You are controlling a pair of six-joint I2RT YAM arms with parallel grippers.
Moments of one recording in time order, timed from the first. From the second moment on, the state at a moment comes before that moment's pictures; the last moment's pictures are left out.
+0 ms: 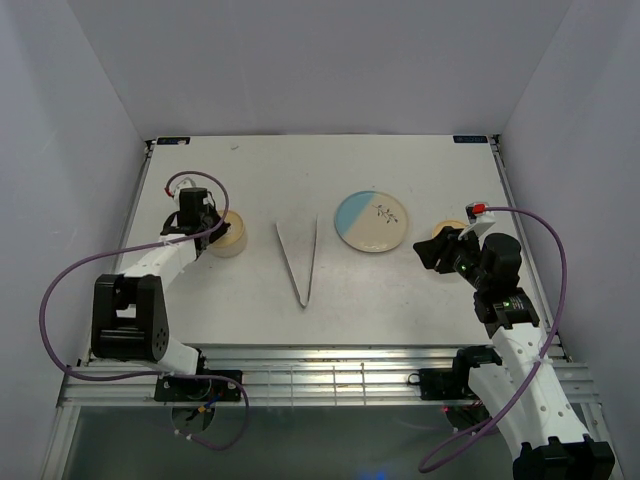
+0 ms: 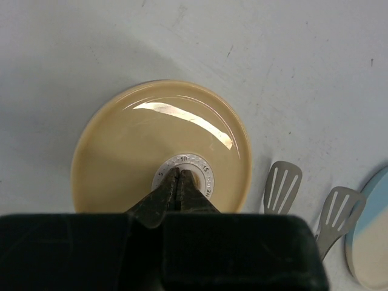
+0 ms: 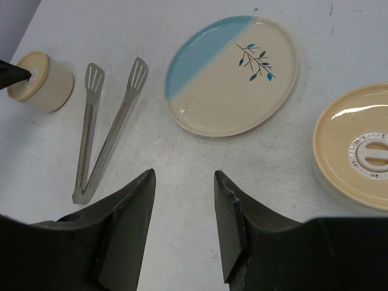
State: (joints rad) left arm -0.06 1.47 0.84 -0.12 -0.10 -0.64; right arm 0.12 0.65 0.53 -0.18 -0.38 0.31
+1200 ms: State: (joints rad) left arm 0.11 1.42 0.80 -0.19 0.06 -0.64; right arm 0.12 0.66 0.53 -0.18 -0.41 0.31
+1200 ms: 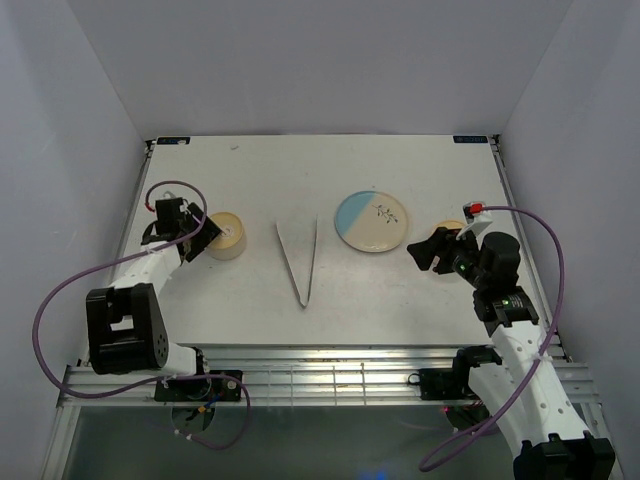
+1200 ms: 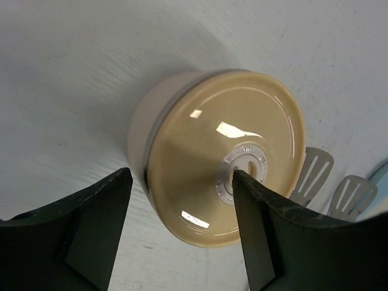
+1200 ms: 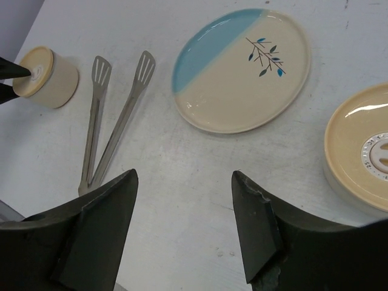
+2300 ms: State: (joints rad) left arm 0.02 1.23 0.70 -0.08 -0.05 -0.69; right arm 0.83 2.17 1.92 -0.28 -0.19 0.33
